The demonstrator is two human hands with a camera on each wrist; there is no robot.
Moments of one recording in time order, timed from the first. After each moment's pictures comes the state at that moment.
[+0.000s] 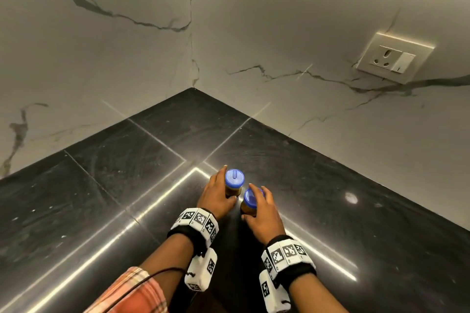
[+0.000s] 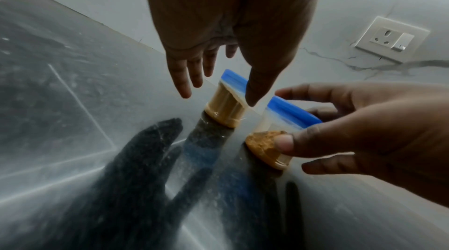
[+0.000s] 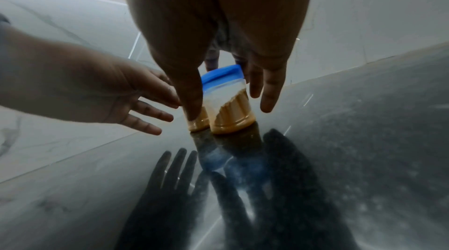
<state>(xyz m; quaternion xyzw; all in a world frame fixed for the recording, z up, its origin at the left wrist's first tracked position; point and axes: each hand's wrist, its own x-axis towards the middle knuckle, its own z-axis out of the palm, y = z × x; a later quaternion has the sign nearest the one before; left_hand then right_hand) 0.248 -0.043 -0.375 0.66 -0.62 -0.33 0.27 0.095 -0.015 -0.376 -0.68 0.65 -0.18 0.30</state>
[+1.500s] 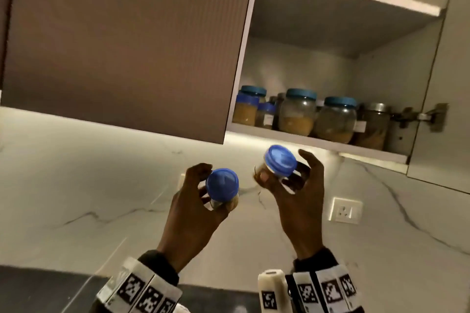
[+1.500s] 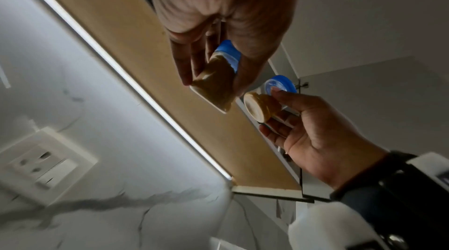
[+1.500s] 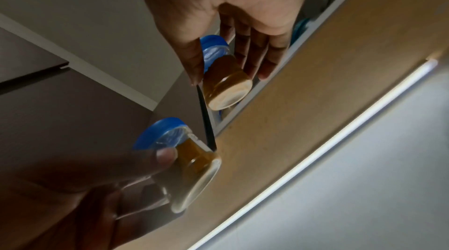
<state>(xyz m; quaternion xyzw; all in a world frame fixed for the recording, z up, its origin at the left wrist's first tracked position) 0.064 0.018 -0.030 0.17 -0.69 -0.34 0.62 -0.089 0.100 0.009 -0.50 0.43 -0.74 -0.08</state>
